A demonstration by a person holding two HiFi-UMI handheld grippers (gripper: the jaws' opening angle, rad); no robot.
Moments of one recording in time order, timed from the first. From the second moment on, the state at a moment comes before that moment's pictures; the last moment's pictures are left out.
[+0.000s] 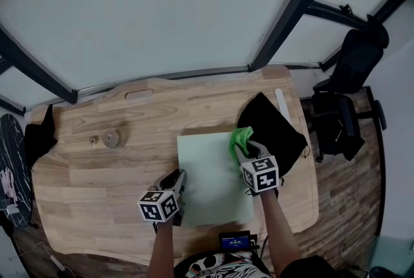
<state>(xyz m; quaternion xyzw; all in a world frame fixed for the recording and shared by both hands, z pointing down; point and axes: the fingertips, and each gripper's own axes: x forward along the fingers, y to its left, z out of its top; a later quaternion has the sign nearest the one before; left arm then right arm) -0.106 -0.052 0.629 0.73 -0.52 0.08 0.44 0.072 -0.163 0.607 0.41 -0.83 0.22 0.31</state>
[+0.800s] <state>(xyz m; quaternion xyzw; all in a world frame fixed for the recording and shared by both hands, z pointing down) -0.106 -0.053 0.631 0.72 -0.51 0.05 0.47 0.061 -0.167 0.611 0.39 -0.82 0.23 0.36</state>
